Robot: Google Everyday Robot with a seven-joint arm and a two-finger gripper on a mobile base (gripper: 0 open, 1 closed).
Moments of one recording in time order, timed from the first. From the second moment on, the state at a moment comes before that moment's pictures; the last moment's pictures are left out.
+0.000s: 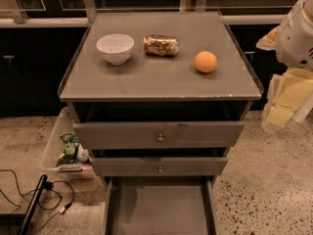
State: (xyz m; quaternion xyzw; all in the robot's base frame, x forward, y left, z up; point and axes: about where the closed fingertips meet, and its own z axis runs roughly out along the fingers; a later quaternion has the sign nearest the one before) arm 0.438 -0.217 0.976 -0.60 0.78 -0.03 0.16
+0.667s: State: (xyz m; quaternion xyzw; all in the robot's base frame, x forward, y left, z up) arm 0.457 -0.211 0.972 -0.61 0.77 -0.03 0.17
